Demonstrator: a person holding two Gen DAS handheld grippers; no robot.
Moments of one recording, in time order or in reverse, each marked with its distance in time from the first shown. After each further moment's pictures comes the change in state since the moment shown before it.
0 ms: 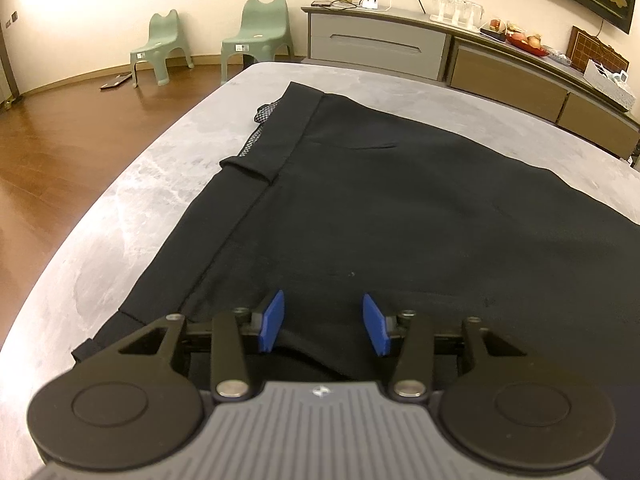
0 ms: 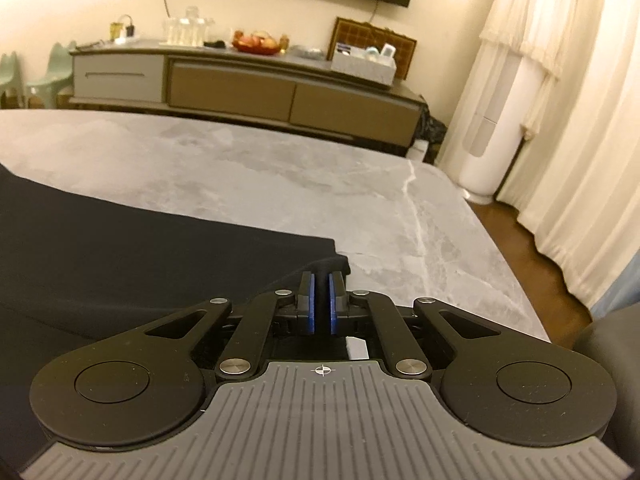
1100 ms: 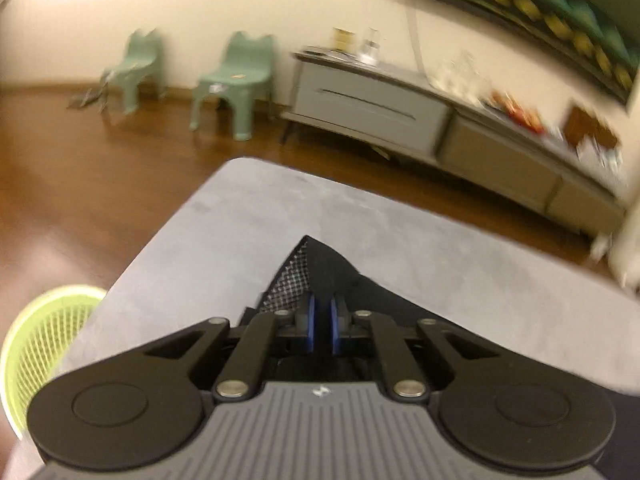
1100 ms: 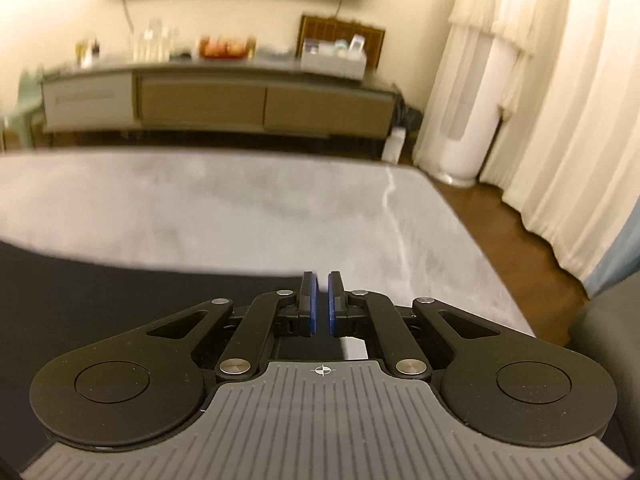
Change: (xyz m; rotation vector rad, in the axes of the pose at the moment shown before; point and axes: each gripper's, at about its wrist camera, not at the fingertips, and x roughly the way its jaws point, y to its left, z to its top) left arm 0.120 0.059 0.154 -0.127 -0.122 -0.161; right arm -0.002 -0.008 0.036 0.110 -0.004 -0.047
